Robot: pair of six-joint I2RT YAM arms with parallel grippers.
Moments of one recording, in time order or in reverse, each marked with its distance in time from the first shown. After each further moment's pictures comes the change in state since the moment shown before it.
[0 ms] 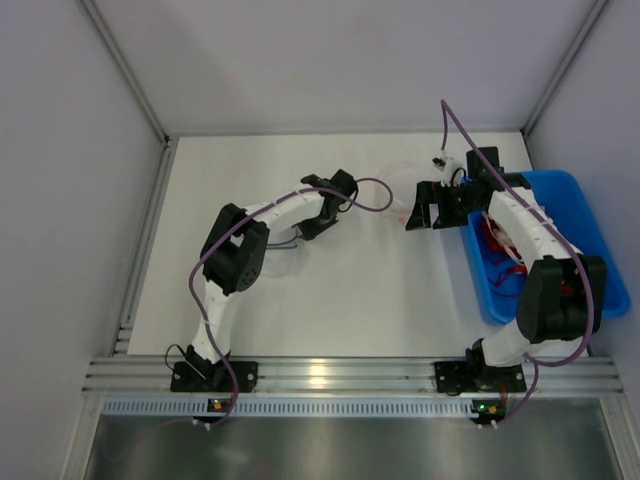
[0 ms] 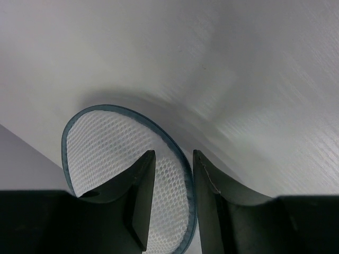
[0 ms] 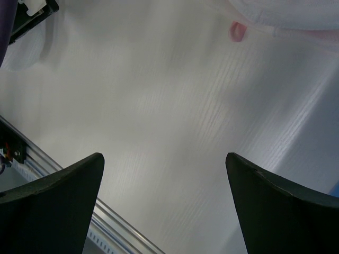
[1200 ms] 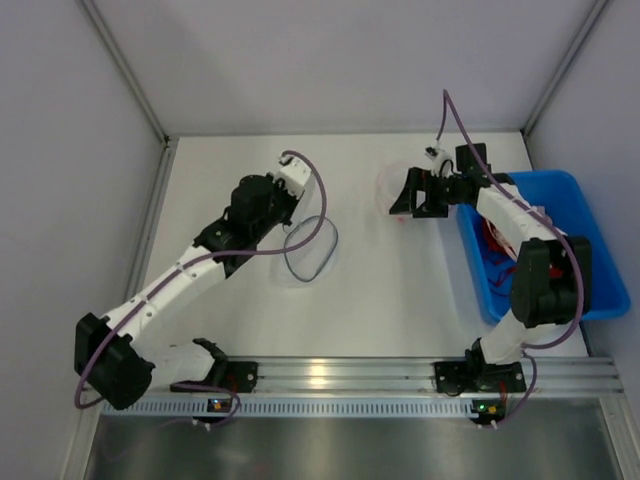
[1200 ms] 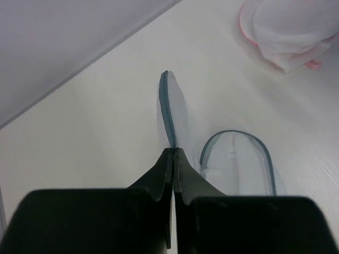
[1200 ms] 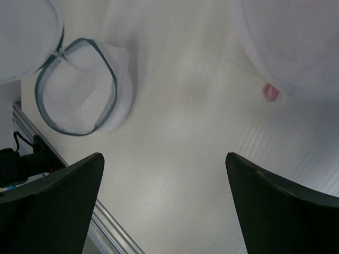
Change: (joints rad) left arm 0.051 -0.929 -0.653 0.787 0.296 -0.030; right arm 0.029 0.100 0.000 0.246 -0.120 0.202
